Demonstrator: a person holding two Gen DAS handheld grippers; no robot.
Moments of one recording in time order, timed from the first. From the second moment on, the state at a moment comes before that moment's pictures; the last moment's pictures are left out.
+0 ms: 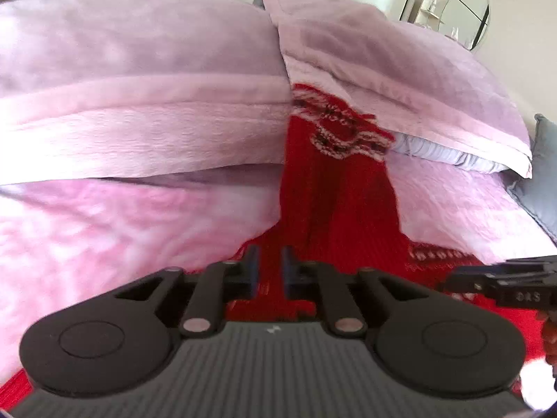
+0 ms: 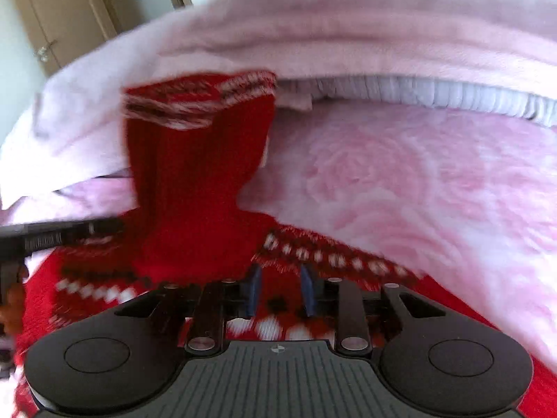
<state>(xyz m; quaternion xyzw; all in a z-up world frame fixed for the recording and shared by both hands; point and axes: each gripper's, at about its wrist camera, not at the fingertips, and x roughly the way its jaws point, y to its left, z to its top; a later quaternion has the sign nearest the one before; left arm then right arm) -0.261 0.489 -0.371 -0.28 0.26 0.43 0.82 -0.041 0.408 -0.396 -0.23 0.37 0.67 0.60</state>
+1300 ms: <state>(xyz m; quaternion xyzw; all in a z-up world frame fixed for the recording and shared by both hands) -0.484 0.128 -0.368 -0.45 0.31 0.48 0.68 -0.041 -0.046 -0.379 -0.16 0.60 0.47 0.63</state>
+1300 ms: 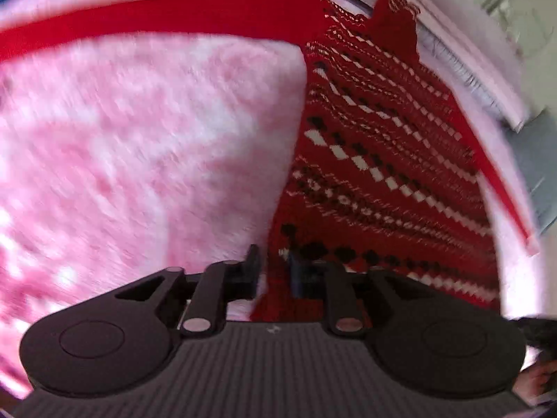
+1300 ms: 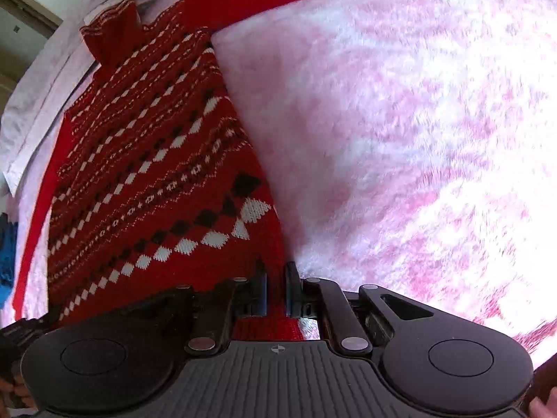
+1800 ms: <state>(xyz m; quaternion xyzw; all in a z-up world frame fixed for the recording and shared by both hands) -0.433 0.063 -0.381 -0.37 0.36 0.48 0.71 -0.131 -0.056 -0.379 -0.32 0.38 0.54 0.68</state>
